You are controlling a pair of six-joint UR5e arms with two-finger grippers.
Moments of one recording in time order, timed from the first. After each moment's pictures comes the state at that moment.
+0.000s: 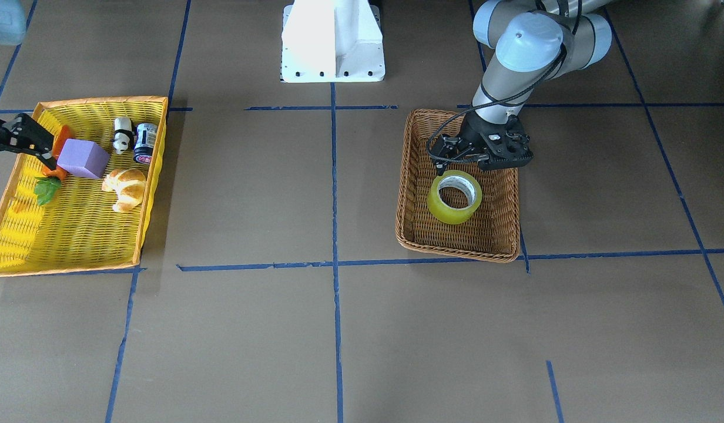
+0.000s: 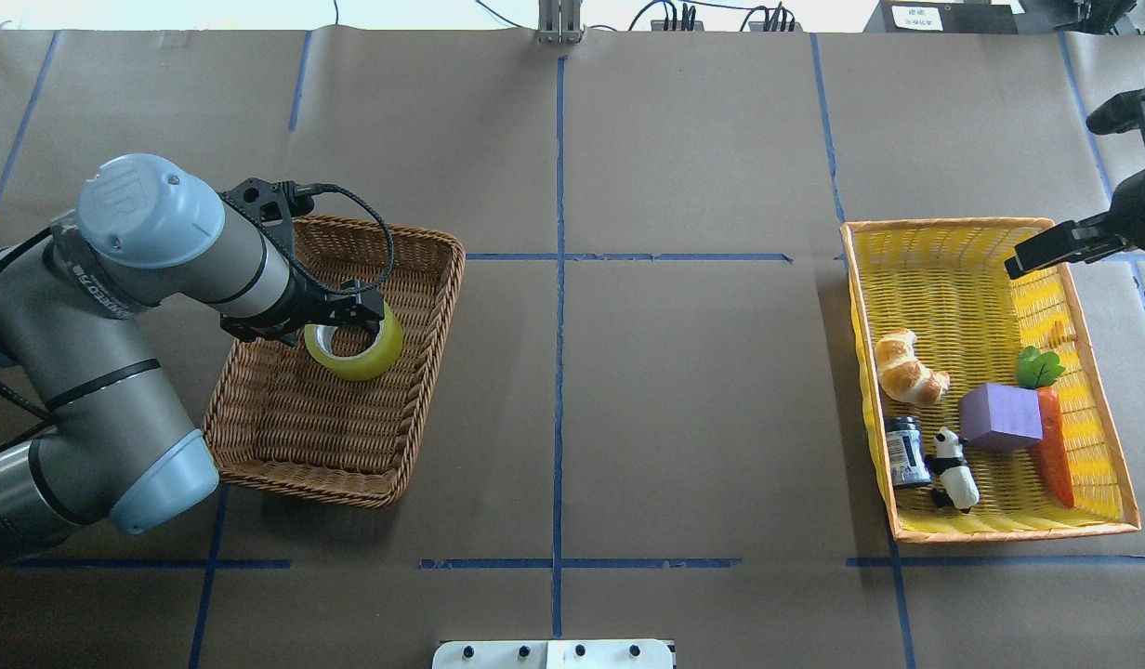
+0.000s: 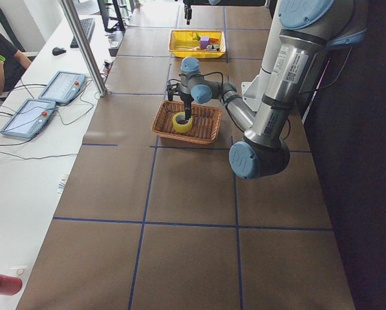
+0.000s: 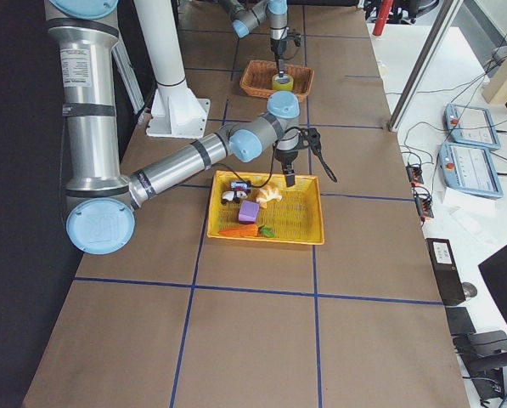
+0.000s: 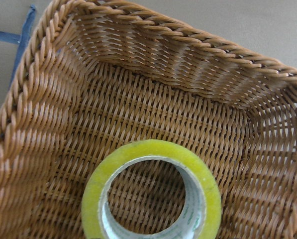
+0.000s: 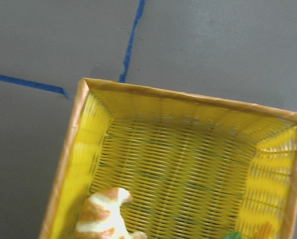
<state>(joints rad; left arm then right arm) -0.67 -1.94 -1.91 -1.65 -1.98 -1.23 1.16 -1.58 1.95 -1.41 2.26 0.40</state>
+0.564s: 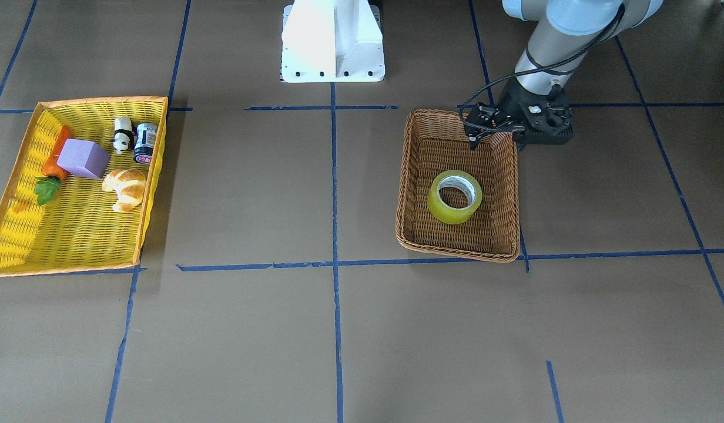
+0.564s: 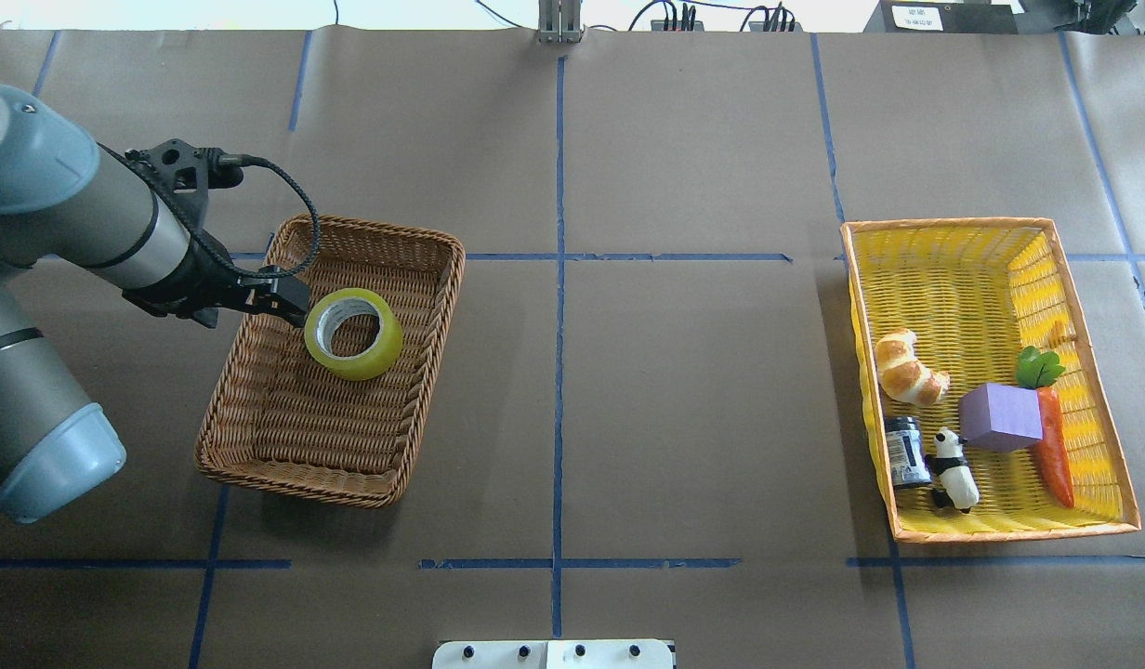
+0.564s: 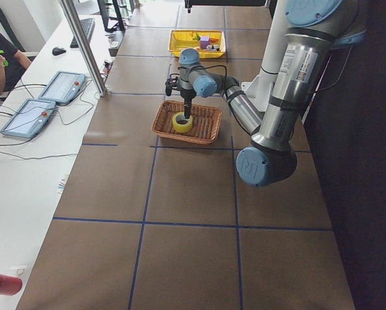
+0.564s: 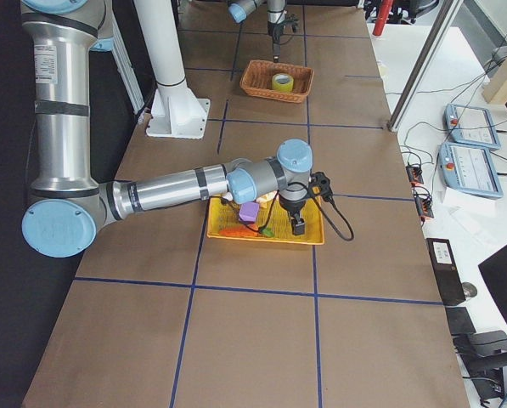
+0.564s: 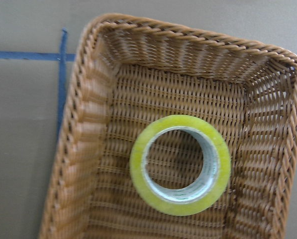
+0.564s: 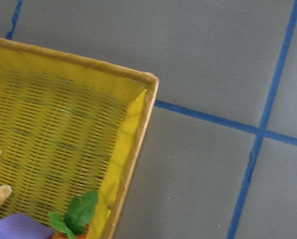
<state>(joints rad) -0.81 -1.84 -2.03 -1.55 -2.10 -0.96 1.43 -1.65 1.74 -1.40 2.40 0.03</state>
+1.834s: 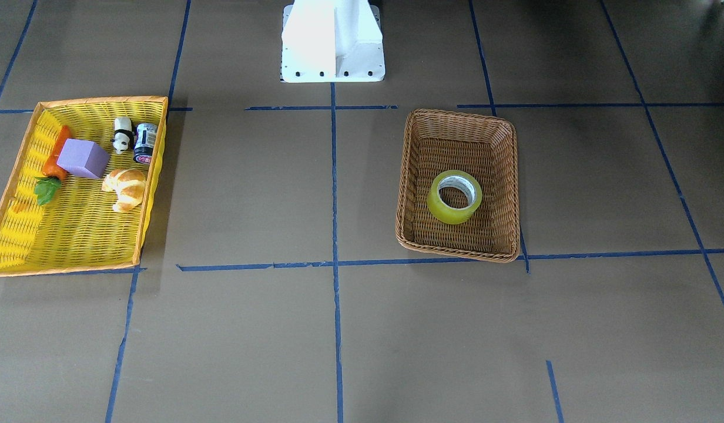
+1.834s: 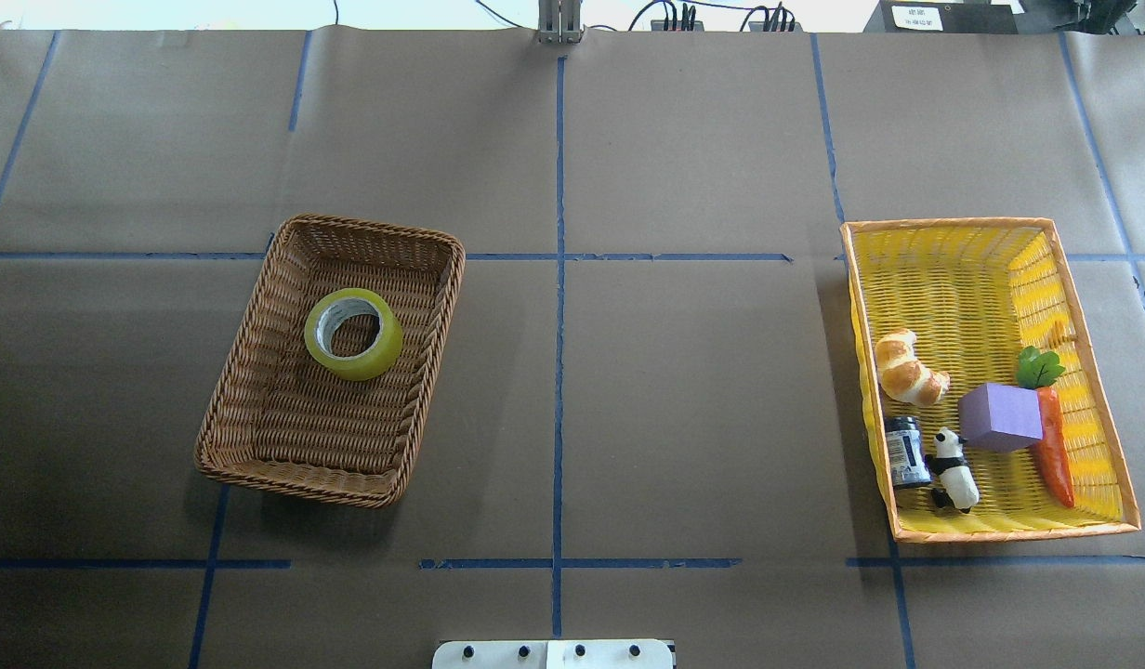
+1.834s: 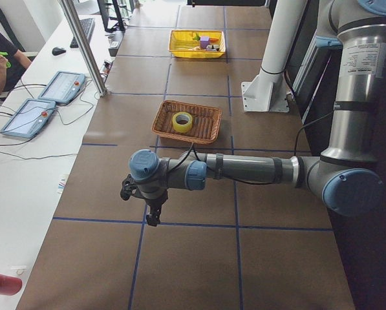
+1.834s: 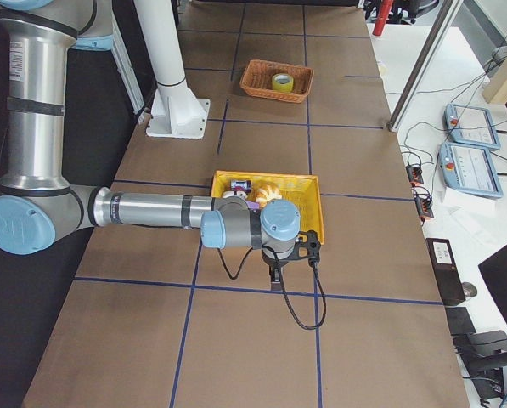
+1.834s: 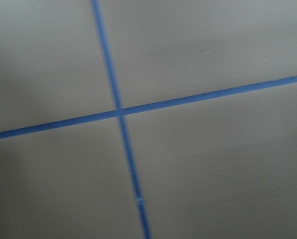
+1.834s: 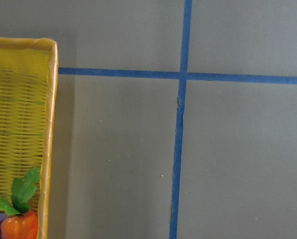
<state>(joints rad) -1.54 -1.60 -1.52 -1.59 -2.37 0.16 1.54 -1.68 1.68 -1.52 2.43 0.03</state>
